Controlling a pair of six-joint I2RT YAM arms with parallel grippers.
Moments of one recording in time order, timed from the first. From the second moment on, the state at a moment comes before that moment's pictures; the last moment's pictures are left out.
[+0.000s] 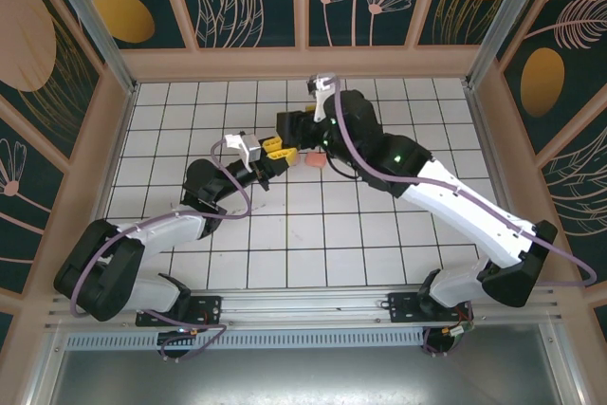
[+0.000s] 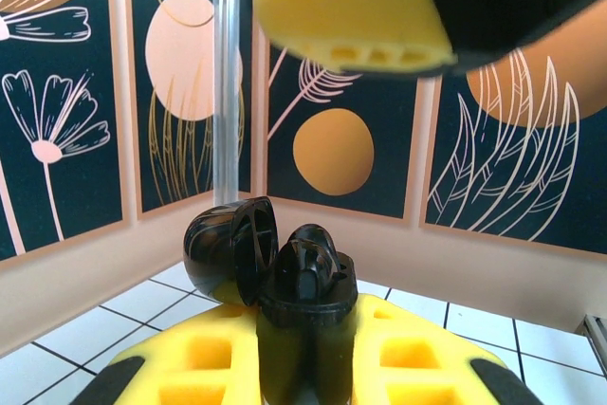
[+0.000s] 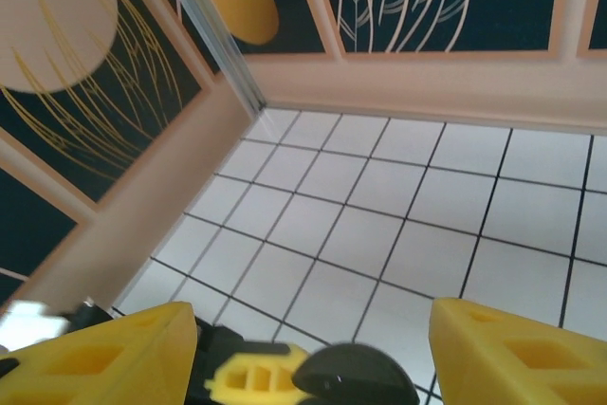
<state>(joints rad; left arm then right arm) -0.55 1.37 0.54 1.13 0.58 -0.22 0.94 1.38 1.55 -0.48 0.21 0.45</state>
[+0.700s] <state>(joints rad) -0.55 1.37 0.52 1.16 0.60 -0.20 0.78 1.67 1.79 -0.76 -0.07 0.46</state>
